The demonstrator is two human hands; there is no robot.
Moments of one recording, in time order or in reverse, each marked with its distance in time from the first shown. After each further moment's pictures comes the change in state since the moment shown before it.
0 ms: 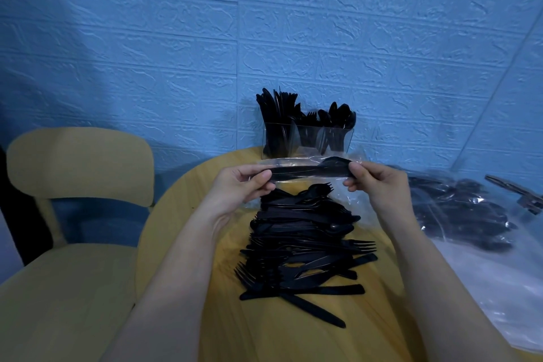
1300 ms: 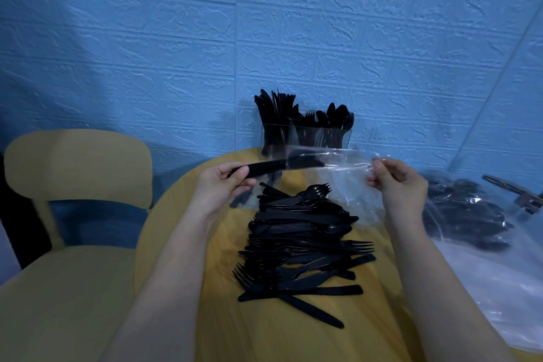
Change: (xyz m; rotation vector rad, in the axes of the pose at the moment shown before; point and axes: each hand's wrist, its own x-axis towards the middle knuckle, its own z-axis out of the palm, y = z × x) left_hand 0.001 0.001 -0.016 0.003 0.178 0.051; right_hand 0.010 0.011 -0.012 0.073 0.394 0.064
